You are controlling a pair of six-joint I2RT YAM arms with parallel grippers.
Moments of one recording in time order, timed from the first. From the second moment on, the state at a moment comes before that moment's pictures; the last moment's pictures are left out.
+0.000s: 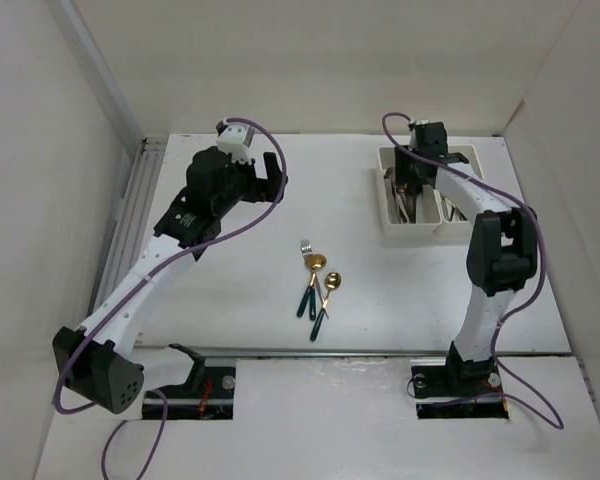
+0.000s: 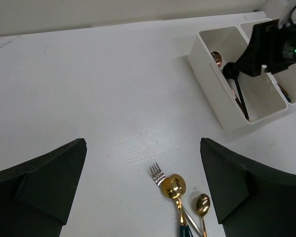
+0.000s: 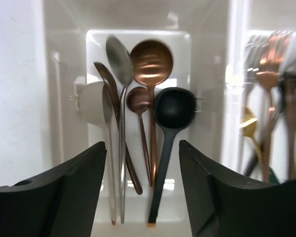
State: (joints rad) left arm -0.45 1.21 1.18 -0.24 0.02 -0.25; right arm 0.14 1.97 1.59 -0.41 0.11 0.05
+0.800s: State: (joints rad) left arm -0.43 0.92 0.84 -0.20 -0.27 -0.27; right arm 0.96 1.48 1.14 -0.67 0.36 1.08
